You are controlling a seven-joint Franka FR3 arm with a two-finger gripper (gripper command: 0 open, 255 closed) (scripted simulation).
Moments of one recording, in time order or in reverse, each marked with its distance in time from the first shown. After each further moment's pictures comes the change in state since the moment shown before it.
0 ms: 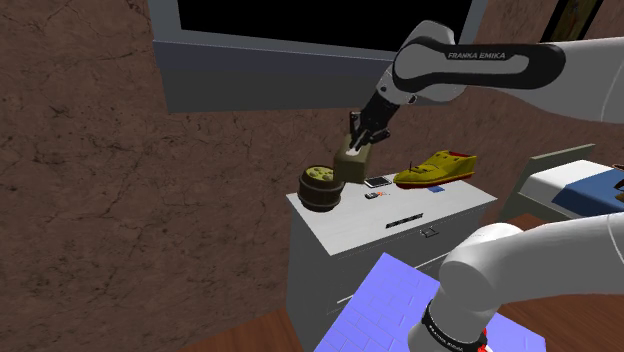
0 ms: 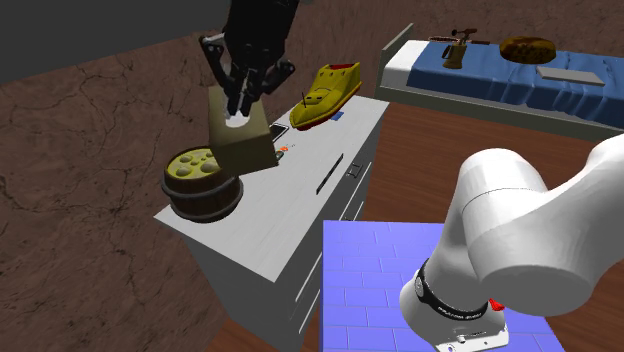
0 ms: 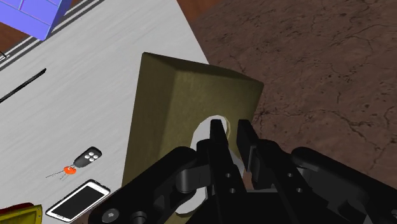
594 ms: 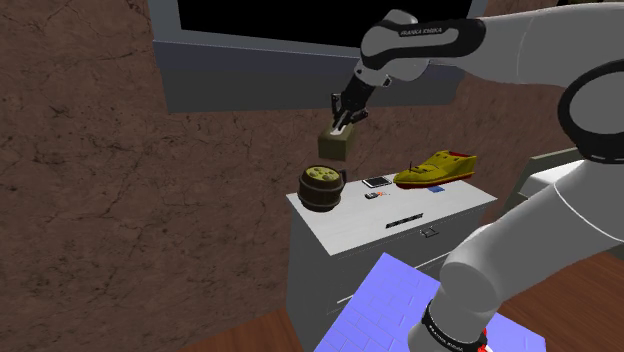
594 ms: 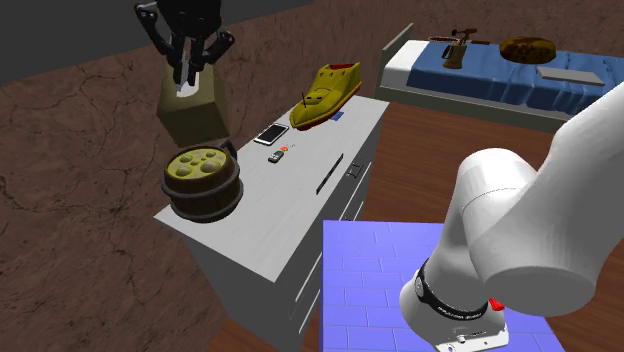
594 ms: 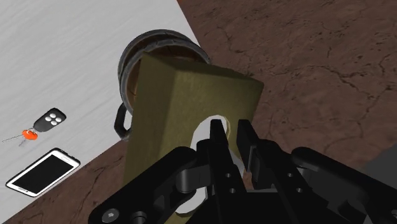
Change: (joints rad) arm 0.028 0.367 -0.053 0.345 0.028 0.014 -0.049
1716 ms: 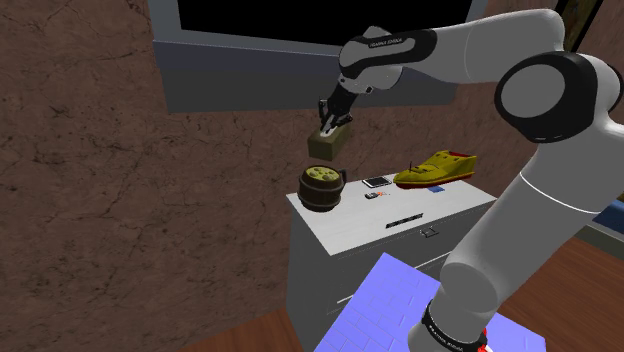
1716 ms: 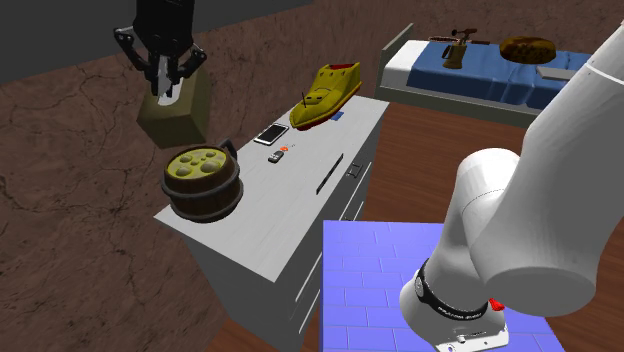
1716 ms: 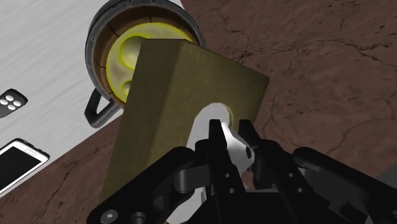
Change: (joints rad) arm 0.010 0.226 -0.025 0.134 0.058 0.085 -0.066
